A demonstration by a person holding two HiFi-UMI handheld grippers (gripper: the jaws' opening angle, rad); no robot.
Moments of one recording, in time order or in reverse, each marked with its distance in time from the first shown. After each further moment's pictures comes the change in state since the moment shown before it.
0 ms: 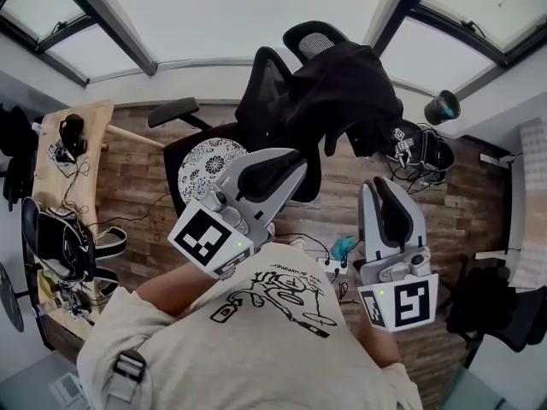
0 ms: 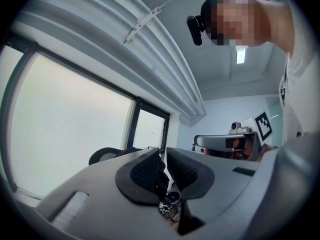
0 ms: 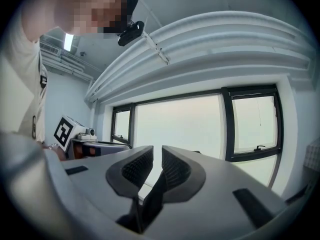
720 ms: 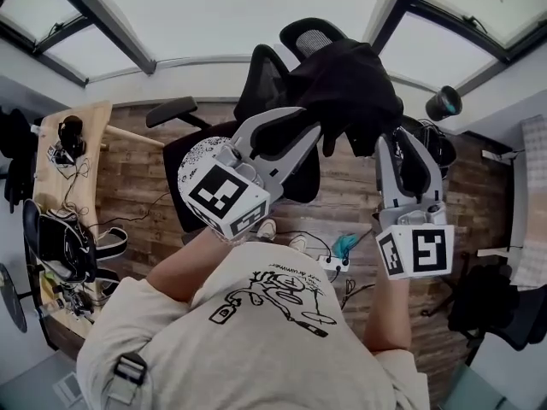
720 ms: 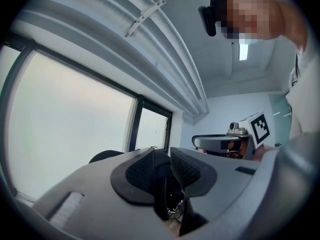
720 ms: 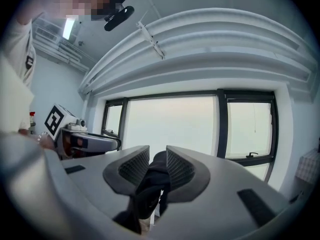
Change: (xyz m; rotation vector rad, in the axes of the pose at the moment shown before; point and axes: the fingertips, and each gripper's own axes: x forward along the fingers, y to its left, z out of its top) left arm 0.055 0.041 -0.004 0.016 -0.001 0.011; right arm 0.049 -0.068 -0.016 -0.055 0.013 -0.073
